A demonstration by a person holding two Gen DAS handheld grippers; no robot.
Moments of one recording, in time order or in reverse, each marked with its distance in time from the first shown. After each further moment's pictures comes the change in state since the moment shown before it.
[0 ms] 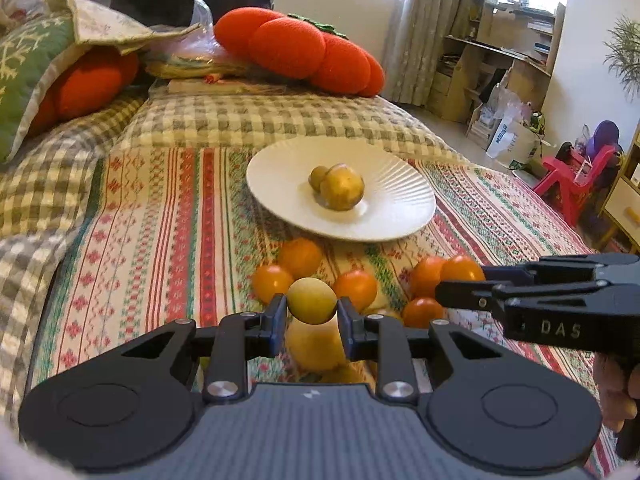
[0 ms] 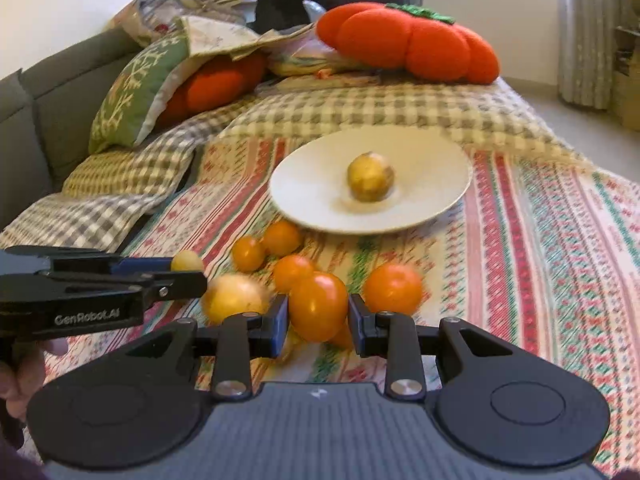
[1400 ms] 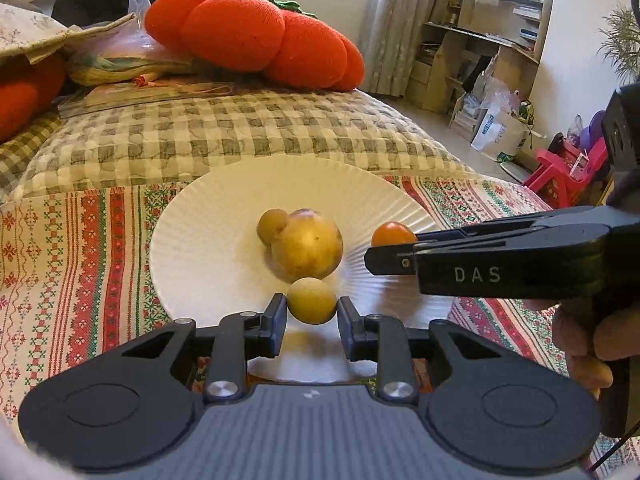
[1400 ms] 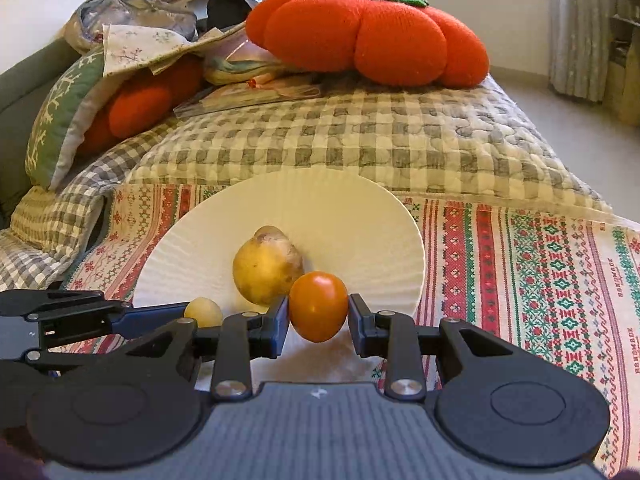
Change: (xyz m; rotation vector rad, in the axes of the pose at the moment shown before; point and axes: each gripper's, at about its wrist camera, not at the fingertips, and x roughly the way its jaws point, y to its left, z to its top) left arm 0.106 -0.025 0.060 0.040 0.030 -0.074; right arm 0.096 -0.065 0.077 0.017 0.054 -0.028
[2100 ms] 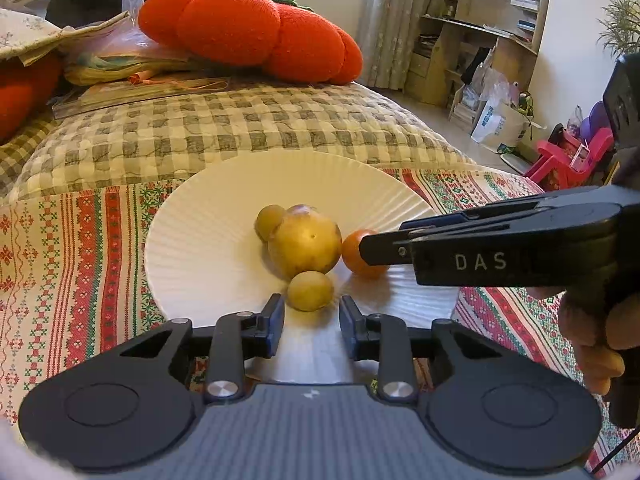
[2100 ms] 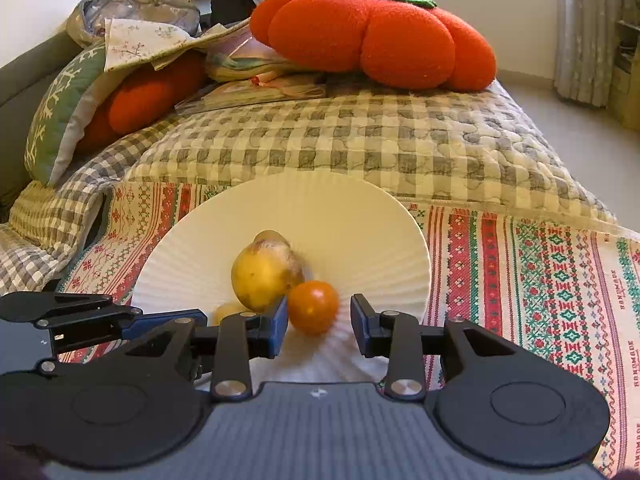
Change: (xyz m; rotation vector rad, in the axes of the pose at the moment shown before) left arm 0.006 -0.002 0.001 0.025 0.011 0.004; right arm 0.002 0.003 0.006 -0.025 0.002 -0.001
